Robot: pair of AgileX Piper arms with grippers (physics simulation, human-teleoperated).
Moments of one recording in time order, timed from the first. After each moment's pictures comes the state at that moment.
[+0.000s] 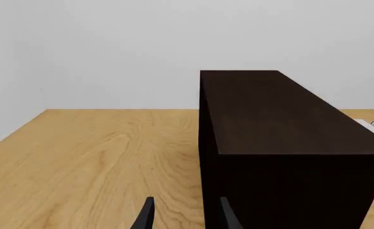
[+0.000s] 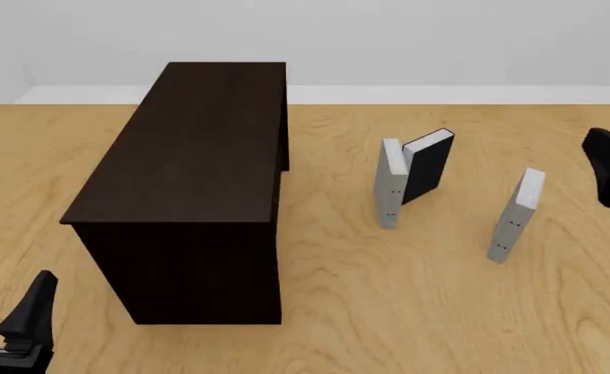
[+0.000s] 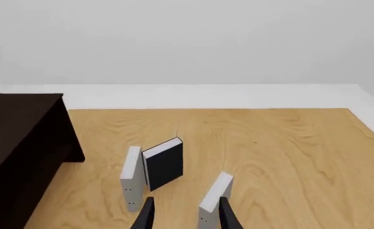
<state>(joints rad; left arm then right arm) 0.00 0.01 0.00 -0.01 0.00 -0.01 0.59 -0.67 0.27 0.00</state>
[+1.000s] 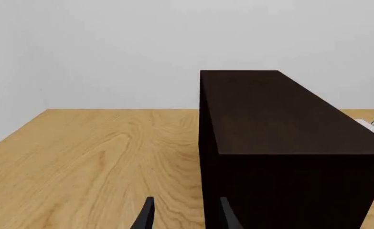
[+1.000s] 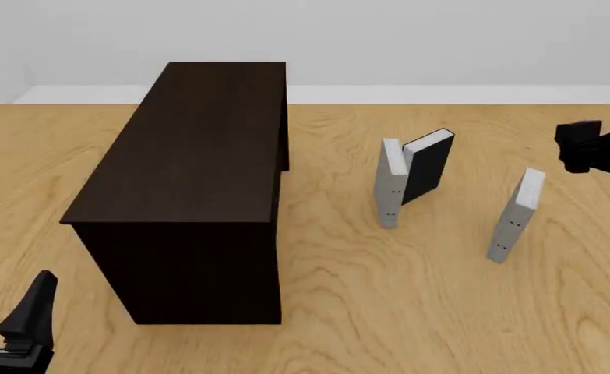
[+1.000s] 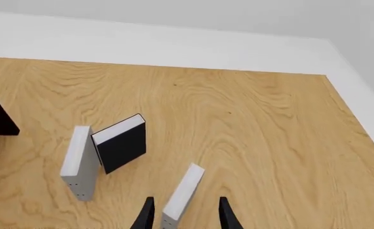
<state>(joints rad) 0.00 0.01 0.00 -0.01 0.00 -0.14 1.01 -0.84 0.27 -0.14</state>
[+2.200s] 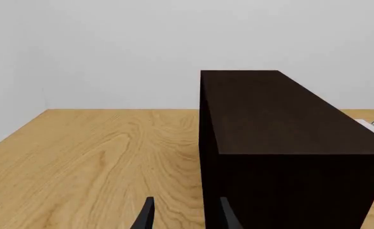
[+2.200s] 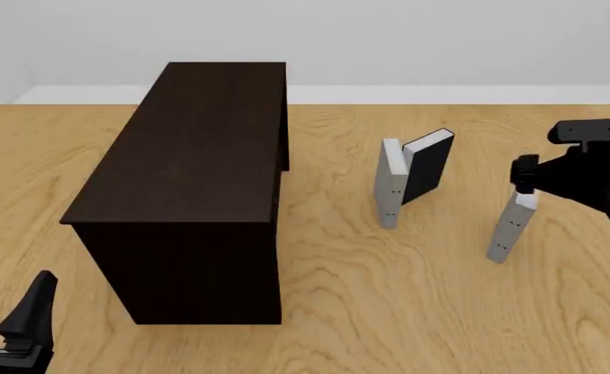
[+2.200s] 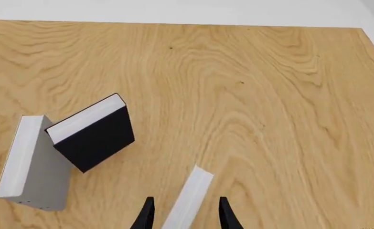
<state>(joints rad) 0.00 0.01 0.00 -0.01 0.00 -0.16 1.42 -0.82 0.00 -0.12</state>
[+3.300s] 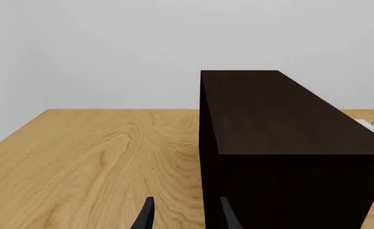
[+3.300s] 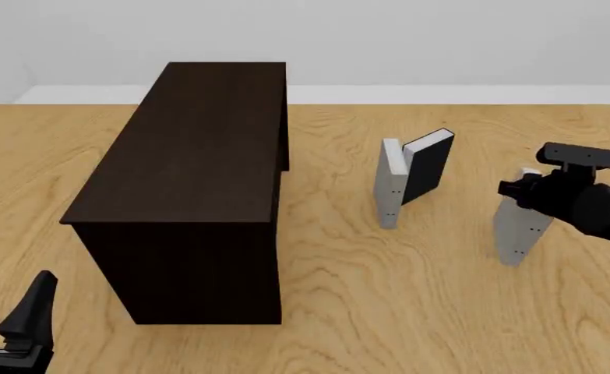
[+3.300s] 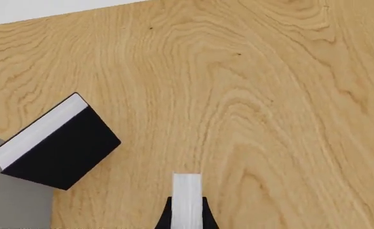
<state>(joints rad) 0.00 0.01 0.00 -0.01 0.00 -0.19 1.64 -0.81 -0.15 -0.10</state>
